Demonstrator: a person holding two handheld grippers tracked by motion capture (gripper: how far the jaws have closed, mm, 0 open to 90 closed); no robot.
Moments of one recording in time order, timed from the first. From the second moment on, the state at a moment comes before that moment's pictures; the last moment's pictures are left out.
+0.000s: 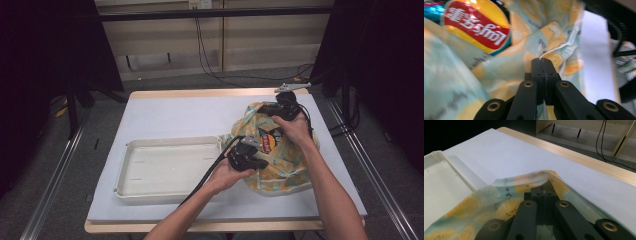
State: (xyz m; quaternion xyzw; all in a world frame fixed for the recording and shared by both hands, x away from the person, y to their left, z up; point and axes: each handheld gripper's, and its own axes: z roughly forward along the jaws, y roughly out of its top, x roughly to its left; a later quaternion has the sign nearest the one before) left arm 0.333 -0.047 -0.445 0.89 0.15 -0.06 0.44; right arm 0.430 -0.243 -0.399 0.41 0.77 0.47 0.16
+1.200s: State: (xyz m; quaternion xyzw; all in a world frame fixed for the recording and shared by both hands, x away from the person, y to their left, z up) left arm 0.334 0.010 -0.418 0.84 0.15 -0.05 0.52; right arm 0.385 -0.263 -0.398 0.38 0.80 0.46 0.10
